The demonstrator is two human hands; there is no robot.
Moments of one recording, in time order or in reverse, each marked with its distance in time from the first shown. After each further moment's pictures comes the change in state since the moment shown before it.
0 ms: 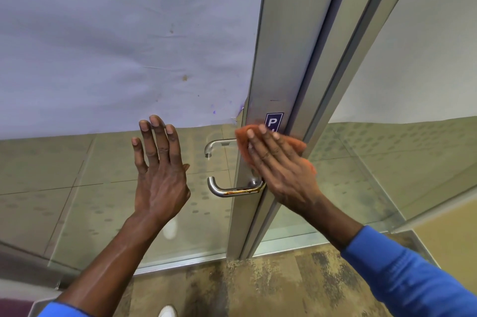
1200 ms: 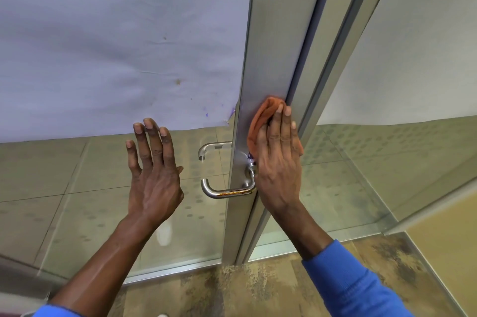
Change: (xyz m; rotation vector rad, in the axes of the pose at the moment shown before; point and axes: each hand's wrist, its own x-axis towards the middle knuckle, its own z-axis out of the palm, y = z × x) left_hand 0.001 0.000 0.003 0.017 0.012 -0.005; right_hand 0.036 -0.026 -0.016 0.046 0.129 0.566
